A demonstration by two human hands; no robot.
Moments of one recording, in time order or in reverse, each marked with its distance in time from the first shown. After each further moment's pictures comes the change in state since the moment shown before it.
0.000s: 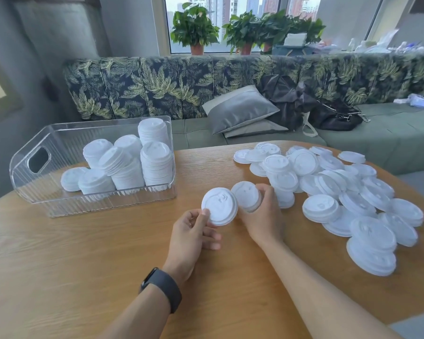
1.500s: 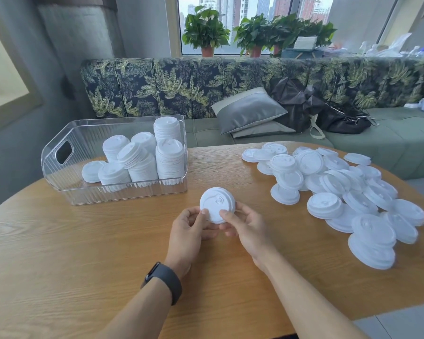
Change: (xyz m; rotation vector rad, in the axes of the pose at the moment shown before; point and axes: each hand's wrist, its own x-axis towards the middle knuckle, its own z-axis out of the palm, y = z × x) left_hand -0.020 0.001 -0.024 0.033 0.045 0.057; right_hand -0.065 -0.039 0.000 0.738 -0.454 0.180
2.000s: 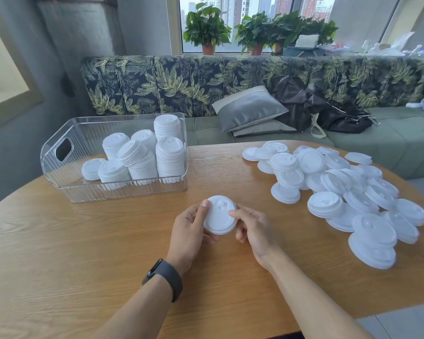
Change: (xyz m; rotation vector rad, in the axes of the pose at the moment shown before) left_hand -0.003 0.007 0.003 0.103 -0.039 0.021; right_hand 0.002 0.004 -0.013 -0.014 -0.003 0.013
